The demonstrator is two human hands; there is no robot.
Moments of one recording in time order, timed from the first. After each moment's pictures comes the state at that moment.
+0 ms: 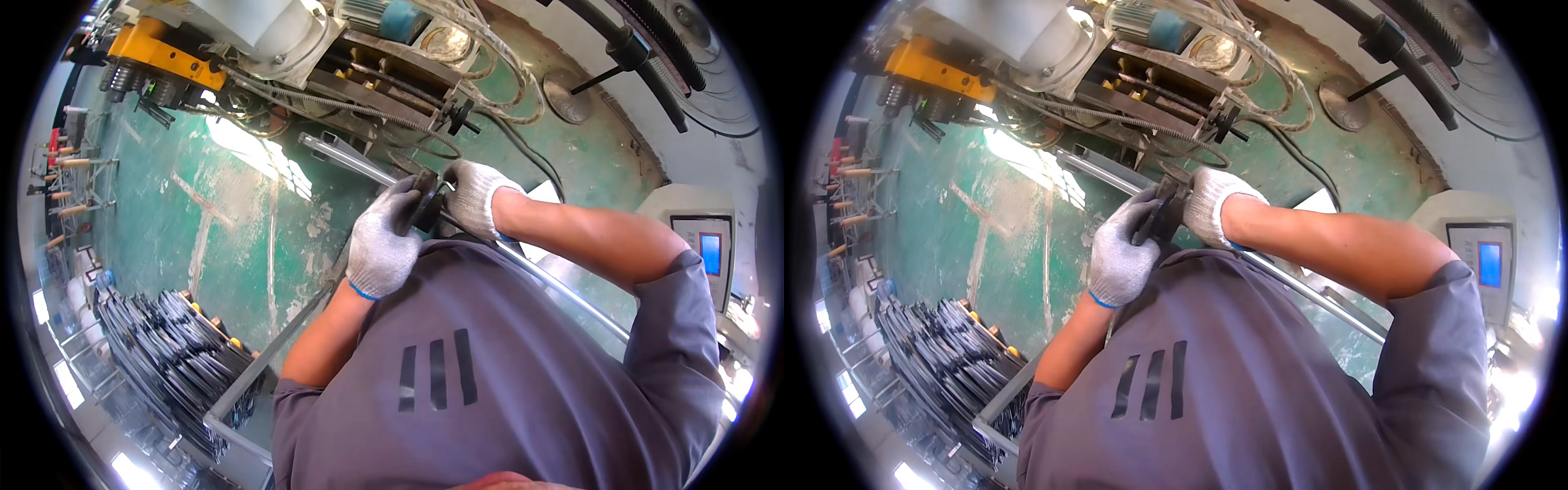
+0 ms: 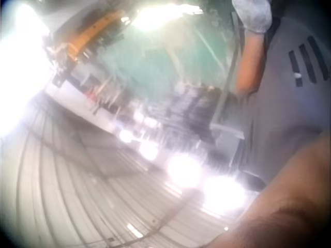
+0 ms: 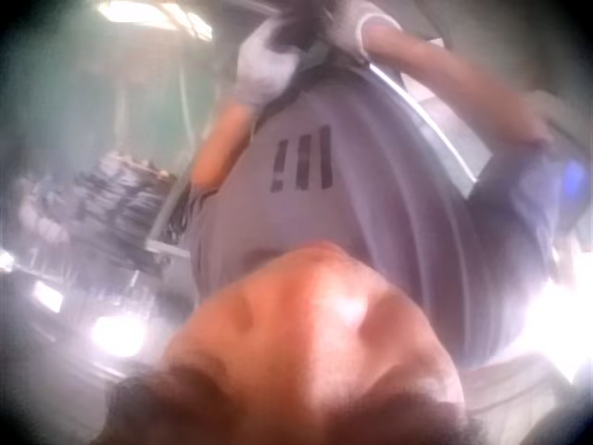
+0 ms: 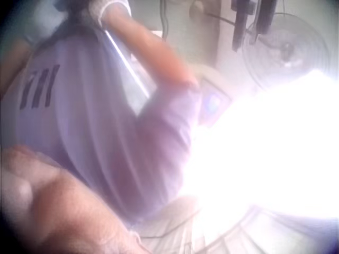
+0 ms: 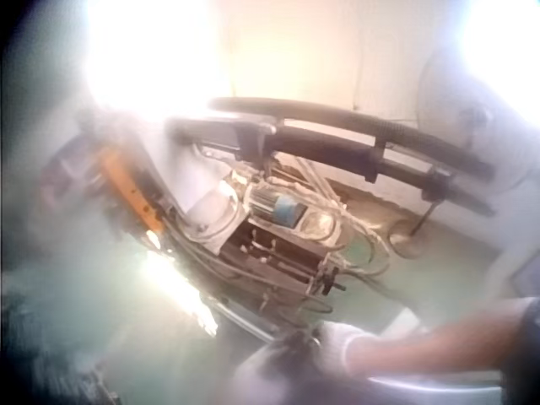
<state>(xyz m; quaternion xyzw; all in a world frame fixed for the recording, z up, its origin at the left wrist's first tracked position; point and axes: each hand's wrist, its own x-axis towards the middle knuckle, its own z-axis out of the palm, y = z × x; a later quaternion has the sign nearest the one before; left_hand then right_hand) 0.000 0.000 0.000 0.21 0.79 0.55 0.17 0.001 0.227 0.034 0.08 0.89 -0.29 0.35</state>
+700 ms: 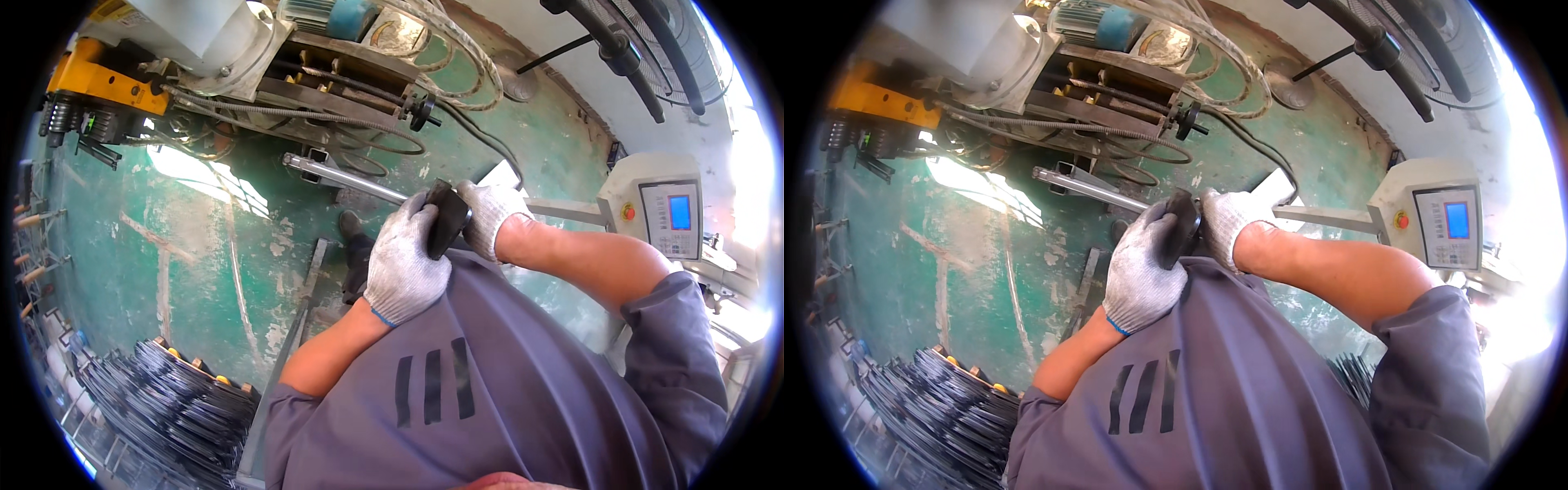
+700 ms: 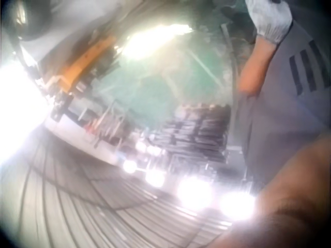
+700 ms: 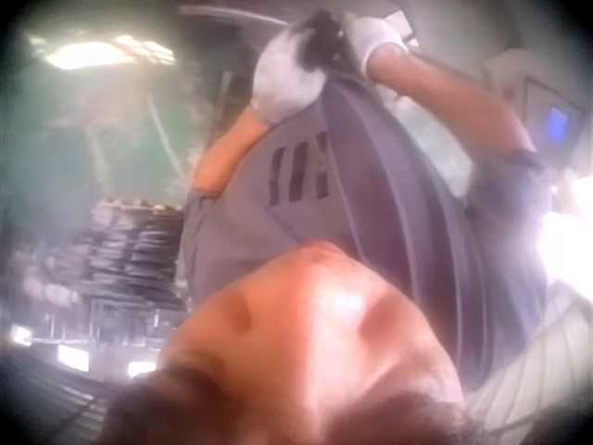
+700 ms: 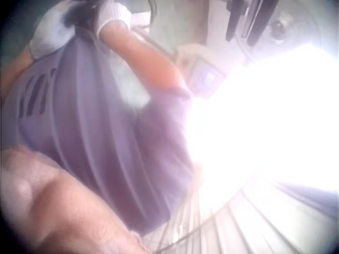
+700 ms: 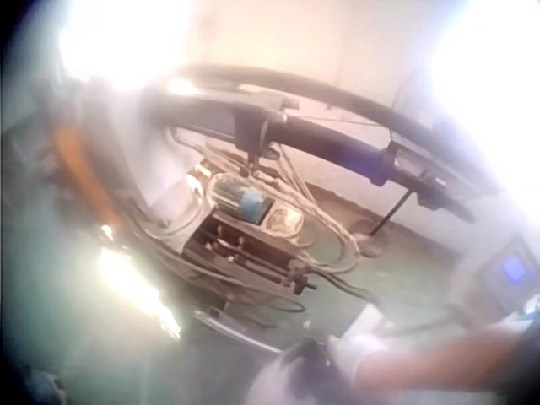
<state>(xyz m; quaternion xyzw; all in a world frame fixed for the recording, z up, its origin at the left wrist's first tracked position) -0.021 -0.018 -0.006 0.33 0.78 0.51 0.15 0.018 0.187 0.014 0.11 0.91 -0.06 0.39</state>
